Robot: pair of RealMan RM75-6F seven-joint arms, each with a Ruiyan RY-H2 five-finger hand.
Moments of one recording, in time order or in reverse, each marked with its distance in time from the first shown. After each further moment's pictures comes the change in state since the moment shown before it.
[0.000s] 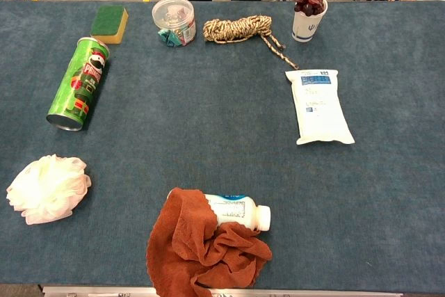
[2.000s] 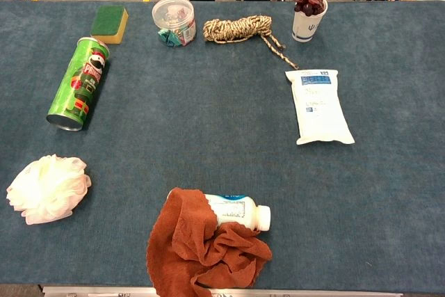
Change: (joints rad) left arm -0.013 -0.018 -0.002 0.006 -0.005 -0.031 -0.009; right arm -0.017 0.007 0.000 -0.024 0.007 0.029 -0.036
